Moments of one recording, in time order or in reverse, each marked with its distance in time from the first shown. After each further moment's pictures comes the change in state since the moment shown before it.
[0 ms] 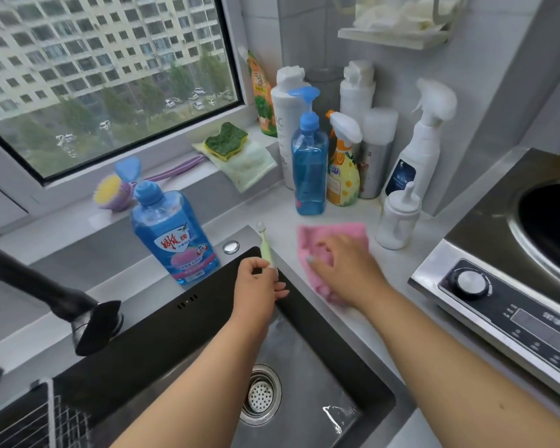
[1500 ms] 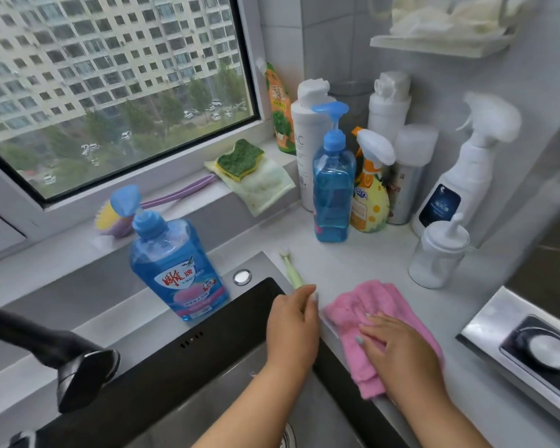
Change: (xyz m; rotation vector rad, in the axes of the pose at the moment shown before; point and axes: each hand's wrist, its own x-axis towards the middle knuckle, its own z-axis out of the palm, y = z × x) left_hand 0.029 -0.018 0.027 0.636 -0.002 0.371; right_hand -0.009 0.073 0.068 0.095 0.180 0.021
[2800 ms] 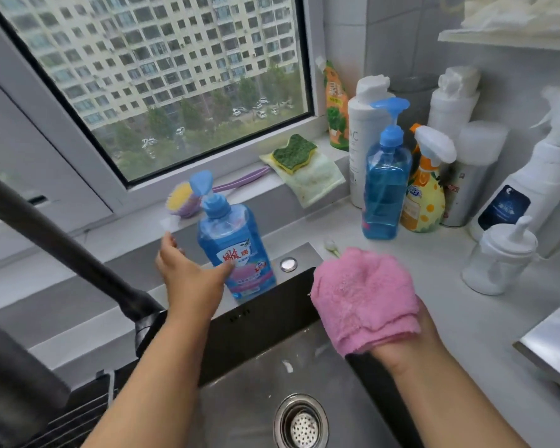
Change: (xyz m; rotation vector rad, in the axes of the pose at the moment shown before) left_hand 0.007 -0.008 -0.182 -0.078 0.532 -0.271; right_hand 0.018 -0.106 -0.021 1.809 -0.282 0.876
